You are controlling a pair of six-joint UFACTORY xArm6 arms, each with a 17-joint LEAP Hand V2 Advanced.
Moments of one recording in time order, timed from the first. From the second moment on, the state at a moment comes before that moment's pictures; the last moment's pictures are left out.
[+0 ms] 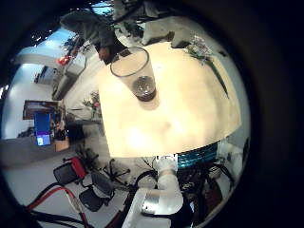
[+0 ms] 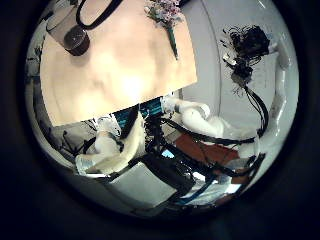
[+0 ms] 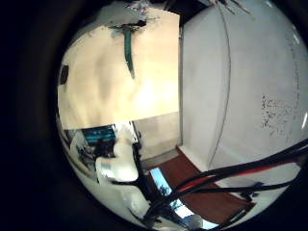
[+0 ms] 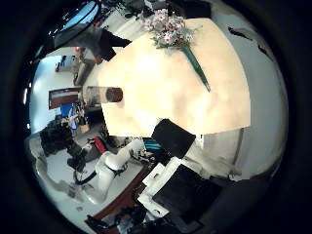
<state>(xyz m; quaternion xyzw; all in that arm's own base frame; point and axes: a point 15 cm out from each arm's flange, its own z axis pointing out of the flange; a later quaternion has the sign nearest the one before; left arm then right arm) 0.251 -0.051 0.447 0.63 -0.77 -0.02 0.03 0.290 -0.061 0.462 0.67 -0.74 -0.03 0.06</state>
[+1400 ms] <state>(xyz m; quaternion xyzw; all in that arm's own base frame) 0.286 -0.107 0.408 0.56 -0.82 0.02 0.10 0.406 -0.095 0.307 0.52 -0.85 -0.10 0.00</state>
